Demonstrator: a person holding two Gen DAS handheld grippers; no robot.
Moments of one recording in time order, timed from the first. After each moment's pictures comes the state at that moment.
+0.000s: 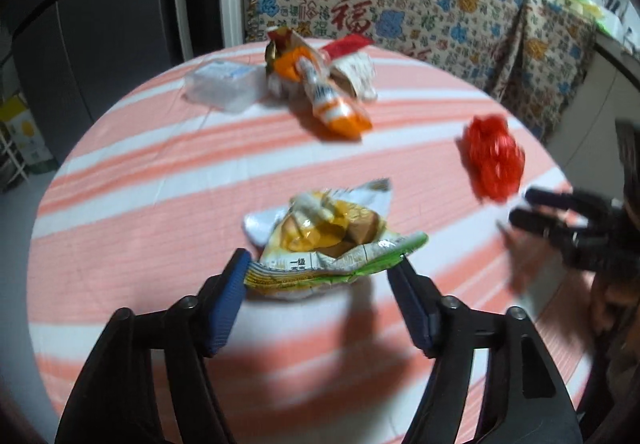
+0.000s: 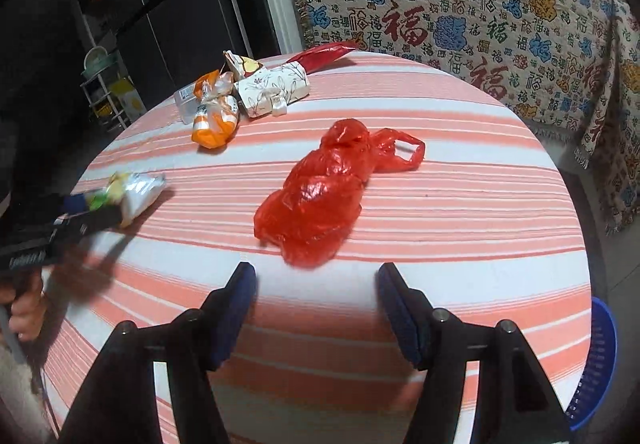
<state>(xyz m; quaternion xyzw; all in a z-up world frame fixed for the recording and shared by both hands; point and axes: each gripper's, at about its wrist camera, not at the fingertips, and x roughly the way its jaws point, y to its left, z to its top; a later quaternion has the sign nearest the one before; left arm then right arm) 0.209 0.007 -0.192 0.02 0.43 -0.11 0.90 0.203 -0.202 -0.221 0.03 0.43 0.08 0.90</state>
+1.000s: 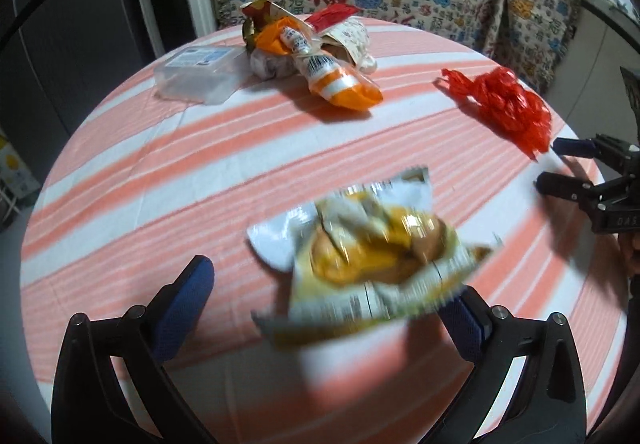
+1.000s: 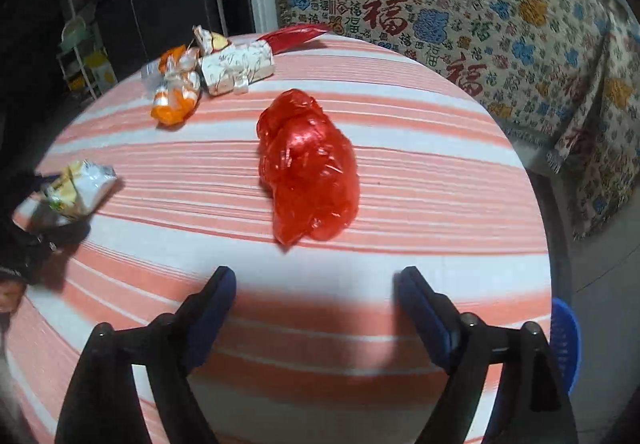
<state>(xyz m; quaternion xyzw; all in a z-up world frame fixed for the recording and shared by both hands) 0.238 0.012 -0.210 0.07 0.45 -0.15 0.88 0.211 -0.220 -0.222 -0.03 0.46 0.04 0.89</state>
